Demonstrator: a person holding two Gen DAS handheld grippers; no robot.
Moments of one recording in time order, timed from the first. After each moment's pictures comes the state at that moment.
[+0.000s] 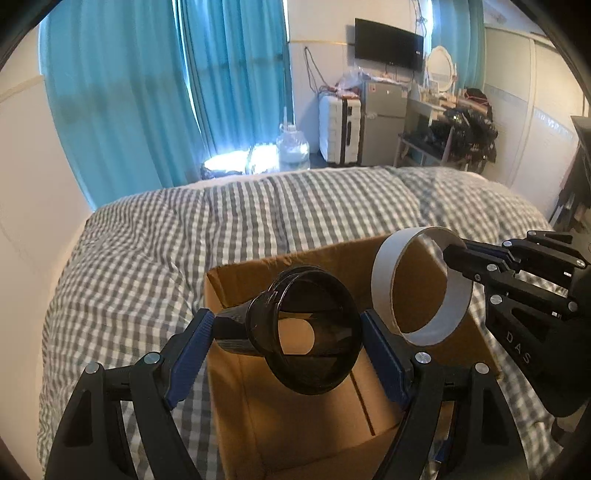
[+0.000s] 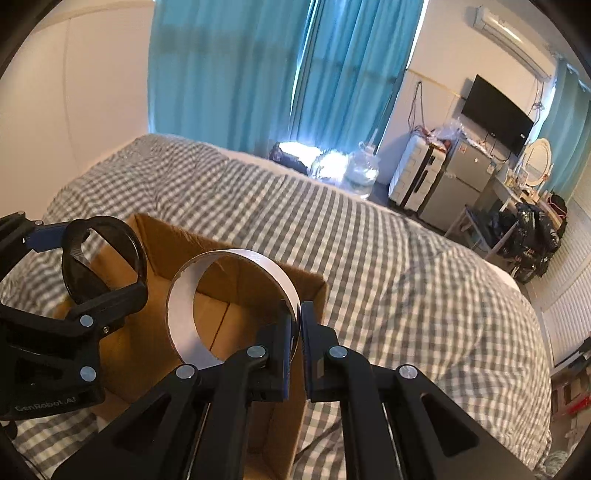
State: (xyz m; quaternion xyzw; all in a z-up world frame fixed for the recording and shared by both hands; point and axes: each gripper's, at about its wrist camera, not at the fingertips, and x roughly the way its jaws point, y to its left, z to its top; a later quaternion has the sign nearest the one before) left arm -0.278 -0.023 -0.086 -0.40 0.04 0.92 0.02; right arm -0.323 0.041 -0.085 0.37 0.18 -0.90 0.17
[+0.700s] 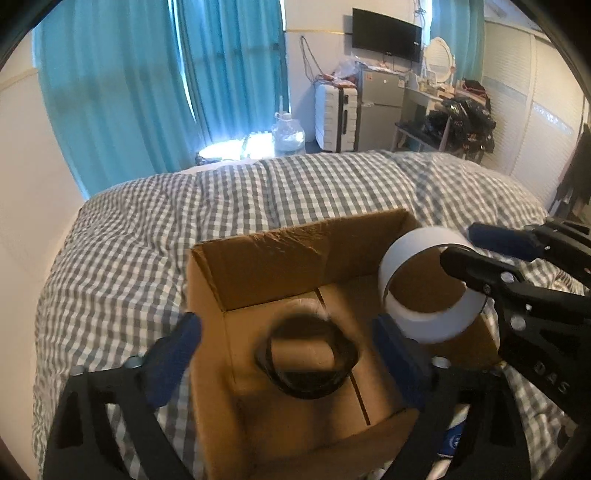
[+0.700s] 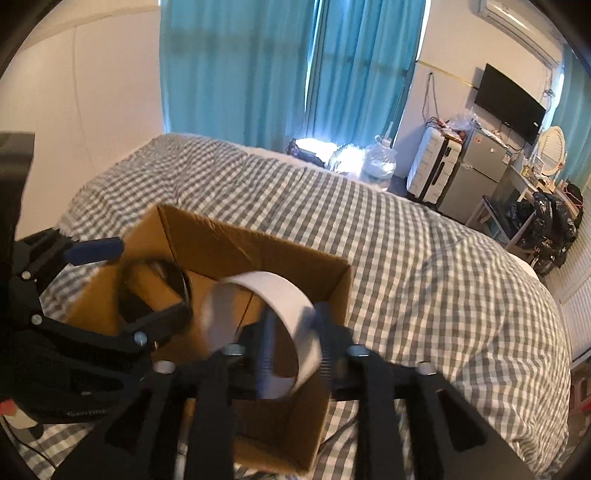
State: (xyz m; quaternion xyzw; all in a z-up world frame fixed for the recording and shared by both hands) left arm -0.268 -0.020 -0.093 -0.42 0.04 0.91 0.03; right arm -0.304 0.047 -0.082 0.37 0.15 -0.89 0.20
